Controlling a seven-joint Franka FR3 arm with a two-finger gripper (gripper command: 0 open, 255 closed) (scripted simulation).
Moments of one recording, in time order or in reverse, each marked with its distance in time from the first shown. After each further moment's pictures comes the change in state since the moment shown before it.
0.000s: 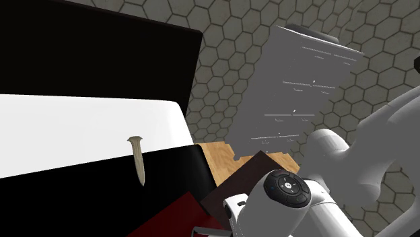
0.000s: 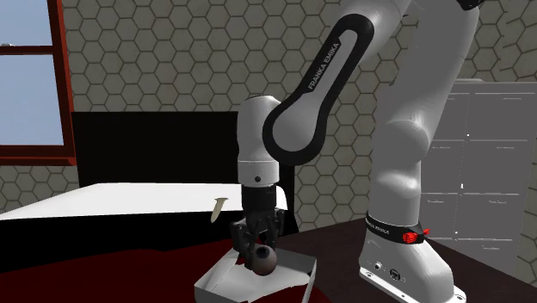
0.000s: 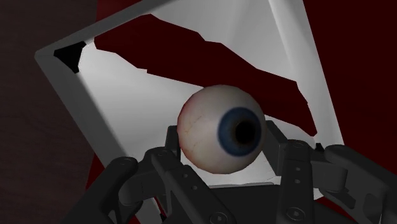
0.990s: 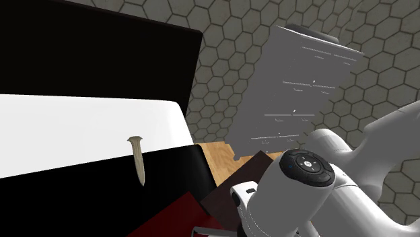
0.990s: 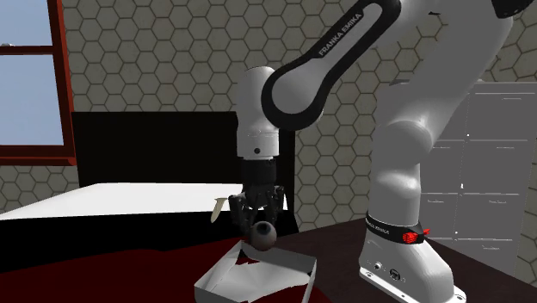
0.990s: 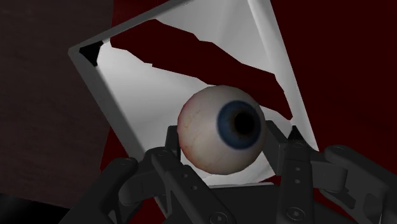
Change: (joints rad) arm 0.054 -0.214 -0.091 0.033 0.003 -0.245 -0.005
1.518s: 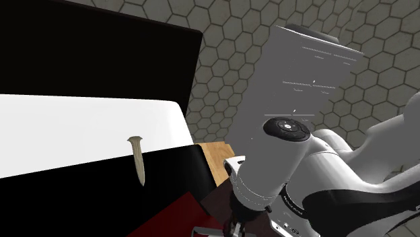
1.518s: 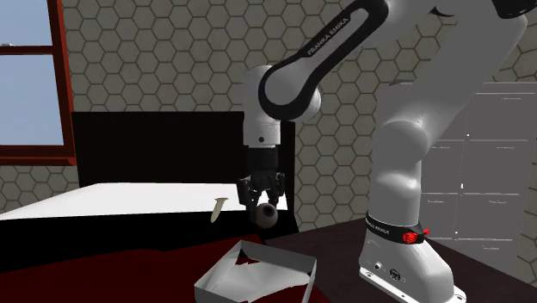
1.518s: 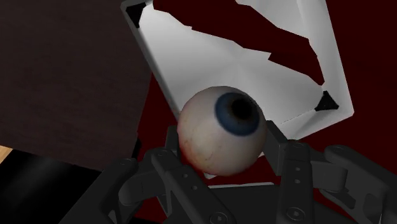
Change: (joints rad) arm -0.065 -0.072 -0.131 -0.025 -0.071 -0.074 -0.132
